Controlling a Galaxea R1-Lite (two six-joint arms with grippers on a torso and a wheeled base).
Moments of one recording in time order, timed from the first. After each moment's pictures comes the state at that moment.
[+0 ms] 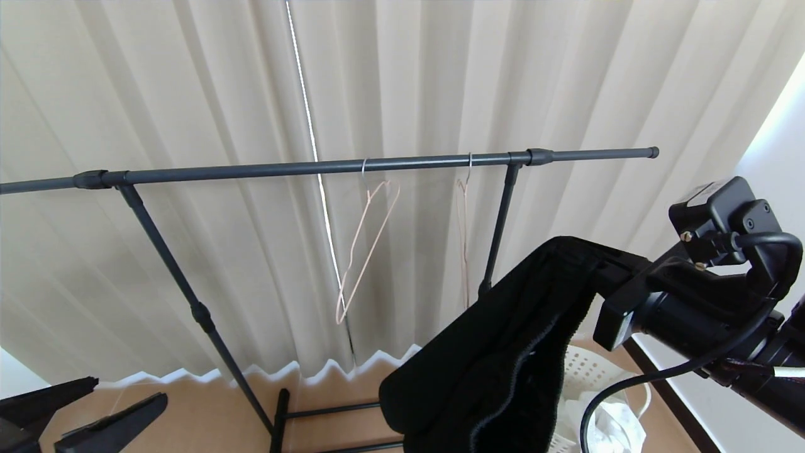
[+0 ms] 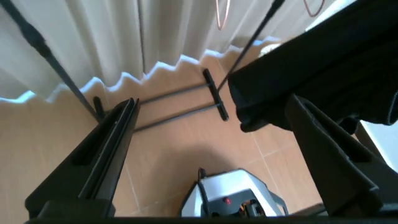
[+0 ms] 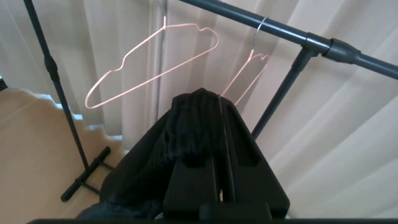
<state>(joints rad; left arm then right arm) -0.15 0.83 -0.42 0.03 -0.17 -0.09 0.70 1.41 -0.49 -0.90 -0.20 -0.19</state>
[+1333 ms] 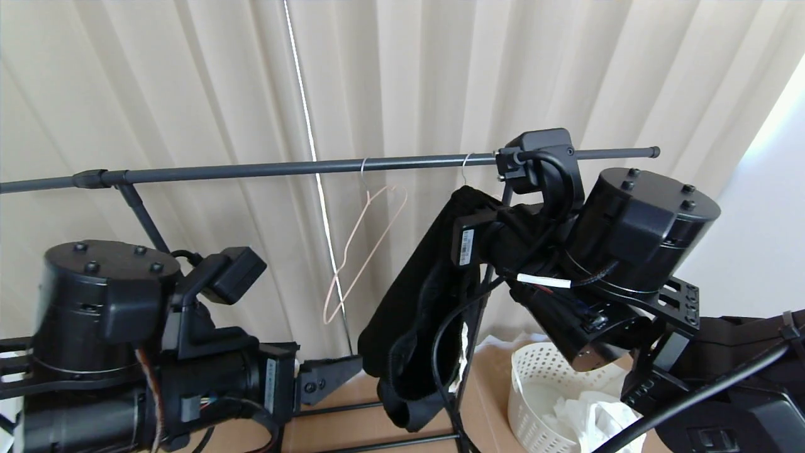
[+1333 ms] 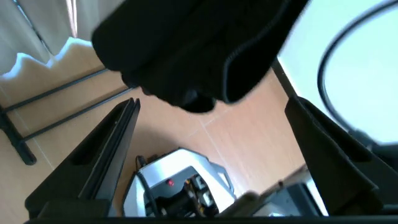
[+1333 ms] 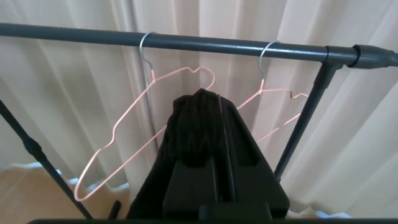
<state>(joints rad) -0.66 1.39 -0.63 -0.21 -0.05 -0.37 0.86 1.83 -0.93 -1.01 -0.59 -0.04</state>
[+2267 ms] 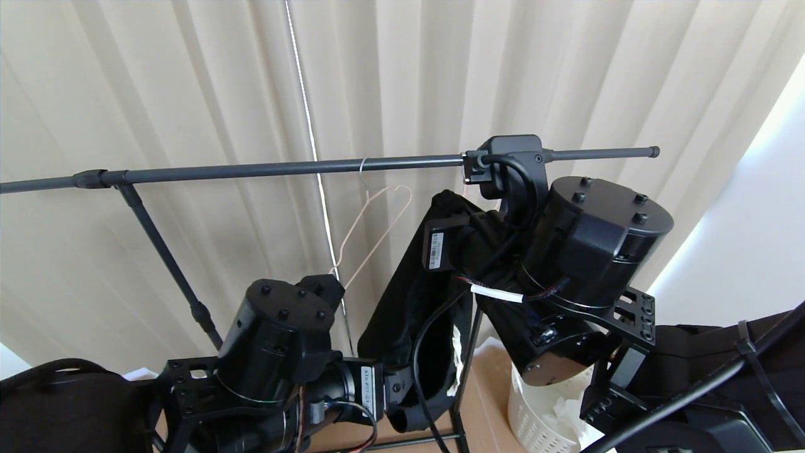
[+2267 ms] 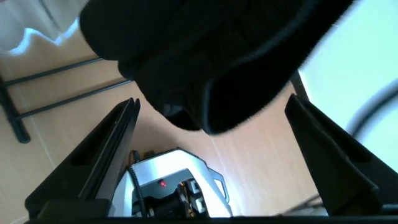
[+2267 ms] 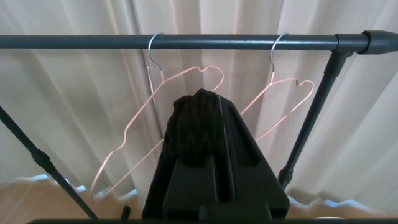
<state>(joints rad) -0.85 1.66 -0.68 -0.34 0.21 -0.55 0.94 1.89 -1.00 -1.01 -0.72 -0.01</state>
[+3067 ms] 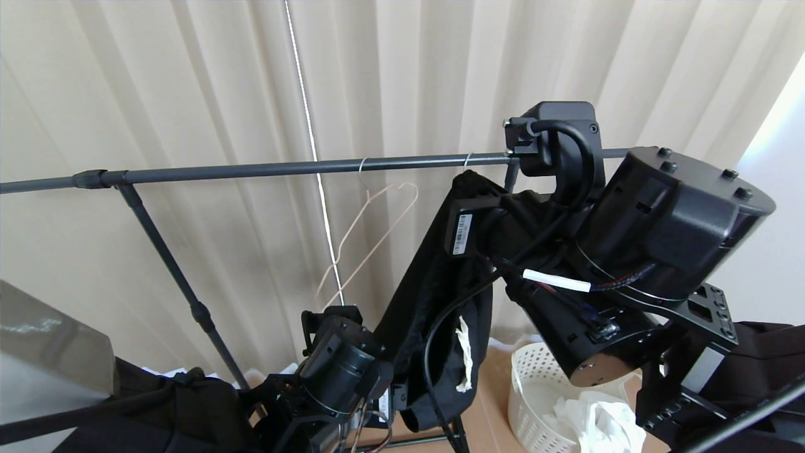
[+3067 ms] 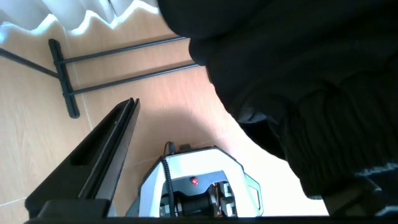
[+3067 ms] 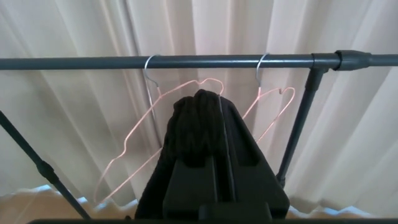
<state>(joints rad) -0.85 1.89 -0.70 -0.39 0.39 -0.58 0.94 1.79 -0.96 -1.00 -0.73 -0.04</state>
